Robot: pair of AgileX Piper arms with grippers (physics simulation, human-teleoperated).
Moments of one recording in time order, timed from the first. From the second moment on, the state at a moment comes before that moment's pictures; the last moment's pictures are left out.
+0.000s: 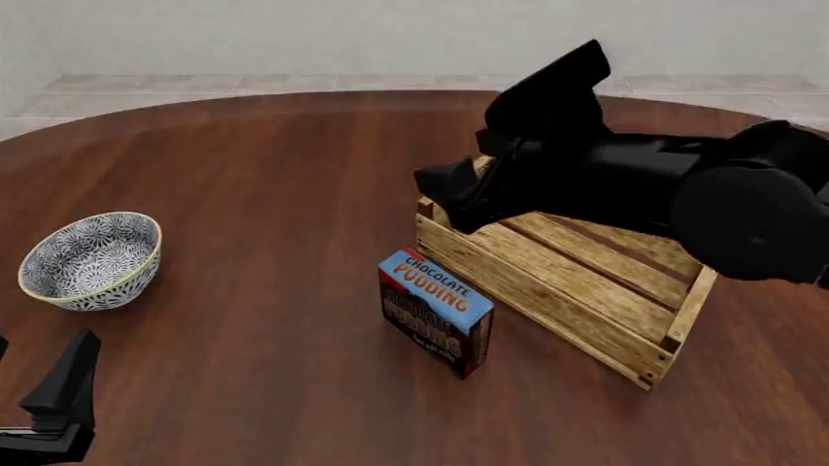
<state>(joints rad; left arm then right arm) 0.00 0.01 0.00 0.00 0.00 0.70 1.26 -1.05 0.25 -0.11</state>
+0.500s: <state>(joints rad) 0.00 0.01 0.00 0.00 0.00 0.70 1.29 -0.99 0.21 -0.09</state>
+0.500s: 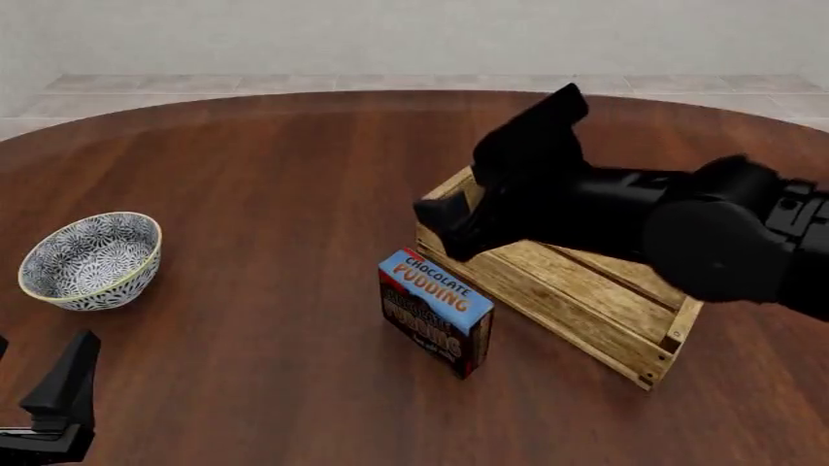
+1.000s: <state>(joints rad) 0.00 0.01 0.00 0.00 0.00 0.68 1.31 -0.95 0.20 -0.09</state>
